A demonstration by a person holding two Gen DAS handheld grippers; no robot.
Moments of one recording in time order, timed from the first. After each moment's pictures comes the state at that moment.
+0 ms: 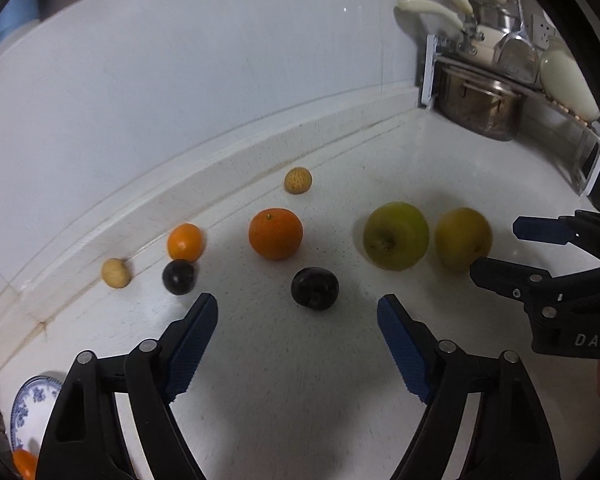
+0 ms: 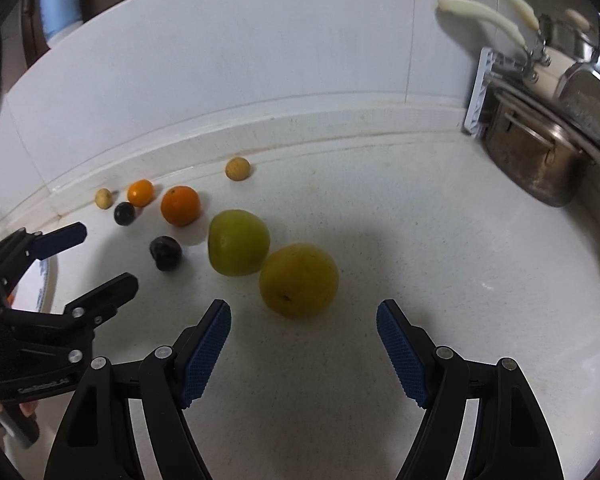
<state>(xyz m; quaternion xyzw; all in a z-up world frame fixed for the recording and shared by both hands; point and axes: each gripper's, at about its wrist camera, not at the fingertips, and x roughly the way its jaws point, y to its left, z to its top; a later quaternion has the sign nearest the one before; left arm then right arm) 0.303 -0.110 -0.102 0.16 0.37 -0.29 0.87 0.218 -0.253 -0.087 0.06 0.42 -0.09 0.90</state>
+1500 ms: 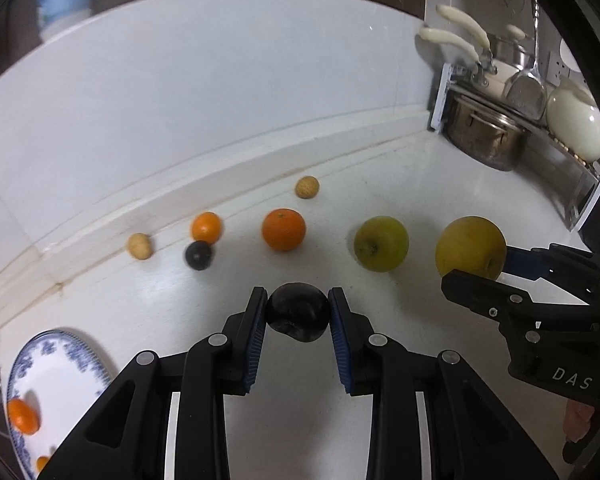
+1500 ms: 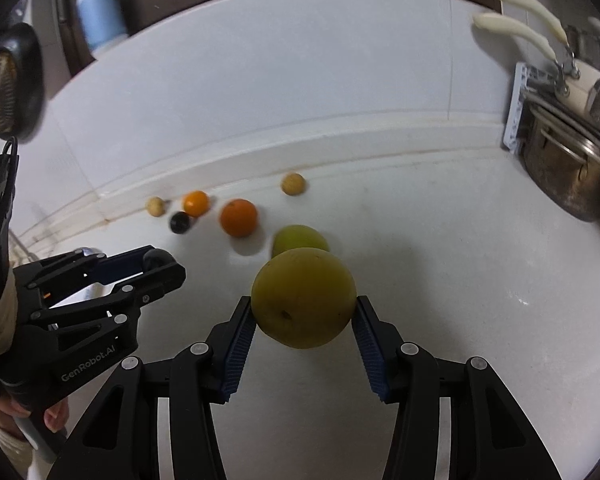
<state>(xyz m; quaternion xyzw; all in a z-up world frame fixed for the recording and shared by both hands) 0.271 -0.084 -0.063 0.11 0.38 -0.26 0.88 0.199 -0.230 -0.063 0.07 0.38 0.00 0.92</state>
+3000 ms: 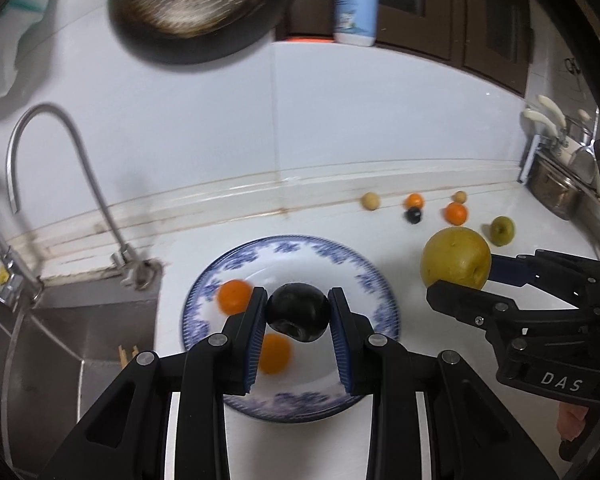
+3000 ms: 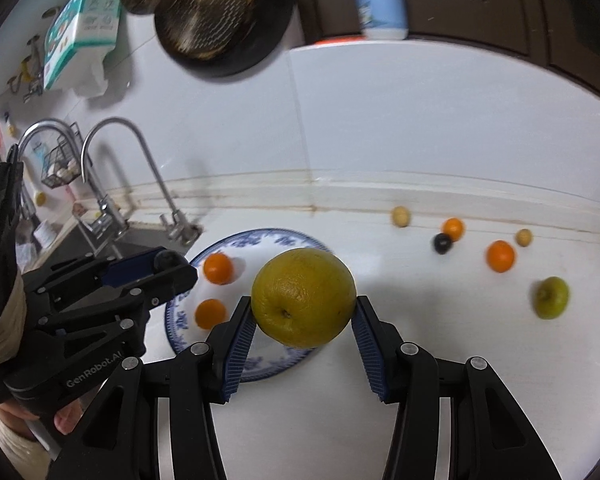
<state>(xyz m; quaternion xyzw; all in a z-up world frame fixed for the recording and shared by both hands) 0.199 0.169 -0.032 0.04 0.35 -0.10 0.93 0.179 0.006 -0.028 0.00 0.35 0.18 0.92</state>
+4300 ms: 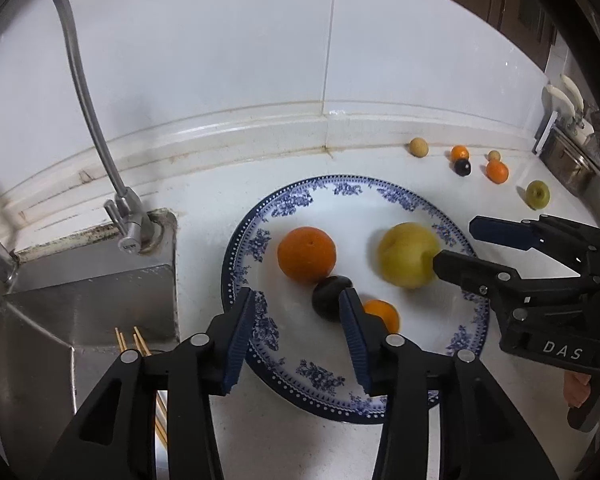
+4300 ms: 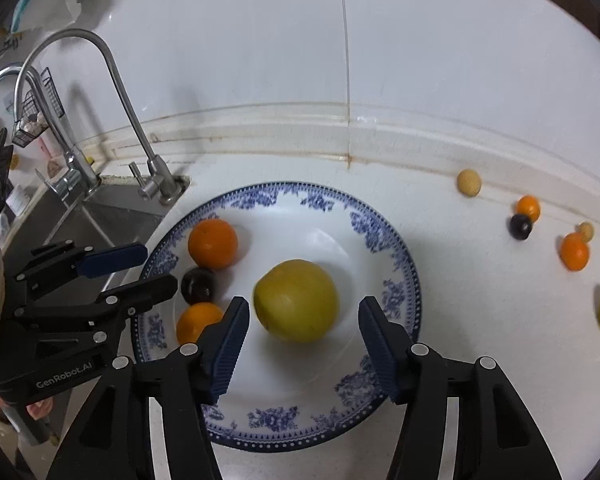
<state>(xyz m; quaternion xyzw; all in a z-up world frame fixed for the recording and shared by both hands) 0.245 0.231 -0.093 0.03 0.42 -0.13 0.90 0.238 0.073 -0.084 -0.04 0.41 0.16 0.90</state>
